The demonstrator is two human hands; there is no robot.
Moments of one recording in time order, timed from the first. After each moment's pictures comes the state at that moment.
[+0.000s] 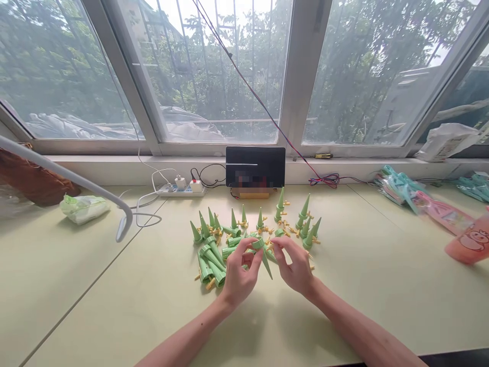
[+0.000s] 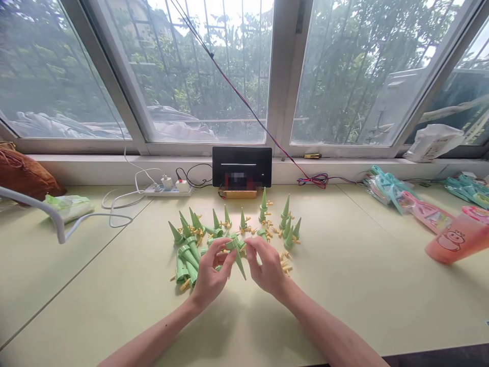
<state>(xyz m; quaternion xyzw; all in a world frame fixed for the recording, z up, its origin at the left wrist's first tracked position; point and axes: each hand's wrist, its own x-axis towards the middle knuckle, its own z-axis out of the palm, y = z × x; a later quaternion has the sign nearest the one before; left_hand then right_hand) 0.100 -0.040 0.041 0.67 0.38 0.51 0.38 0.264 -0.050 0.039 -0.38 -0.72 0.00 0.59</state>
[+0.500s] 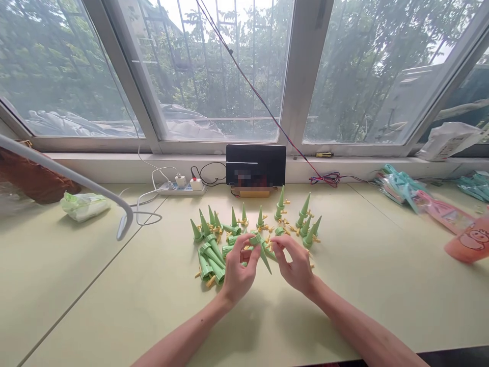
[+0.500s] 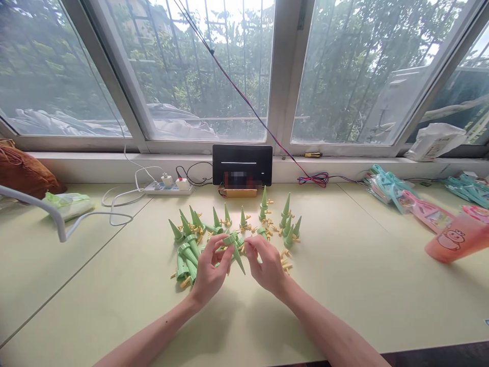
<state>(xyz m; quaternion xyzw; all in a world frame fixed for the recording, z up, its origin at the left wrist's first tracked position) 0.100 -0.039 0.039 0.64 0.39 0.52 0.40 0.263 -0.051 0.042 -0.37 -0.72 0.01 0.59</state>
